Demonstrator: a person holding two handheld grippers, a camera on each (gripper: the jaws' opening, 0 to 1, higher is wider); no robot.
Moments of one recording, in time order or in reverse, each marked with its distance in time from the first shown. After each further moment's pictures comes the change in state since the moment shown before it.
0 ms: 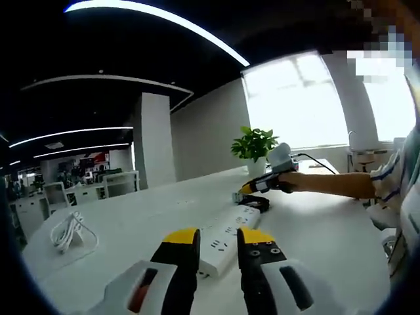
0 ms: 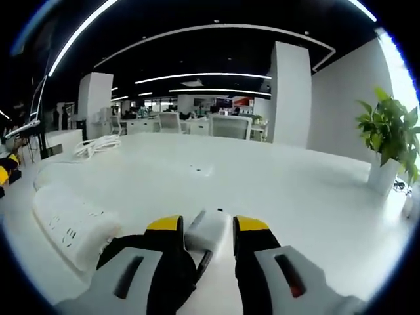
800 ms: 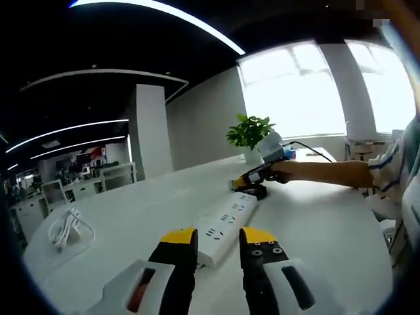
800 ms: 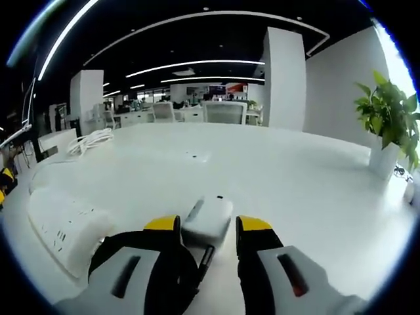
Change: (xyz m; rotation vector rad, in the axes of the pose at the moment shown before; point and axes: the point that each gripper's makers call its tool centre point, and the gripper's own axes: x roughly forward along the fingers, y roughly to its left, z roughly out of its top) left arm 0.003 -0.003 -0.014 0.019 0.072 -0.014; right arm 0.011 0.000 -0.019 0.061 0.079 -0.023
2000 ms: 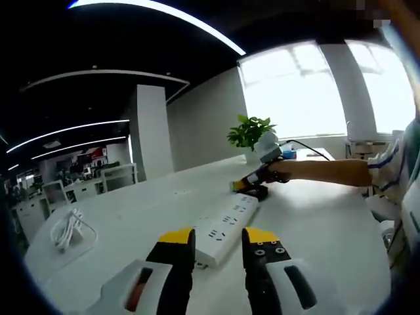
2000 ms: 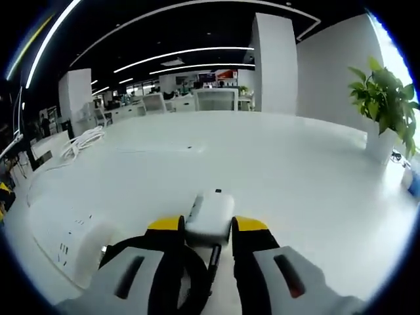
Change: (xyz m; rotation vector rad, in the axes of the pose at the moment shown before) left arm -0.005 0.000 0.003 0.002 -0.004 0.005; right arm 0.002 0.003 -0.005 0.054 0.093 -0.033
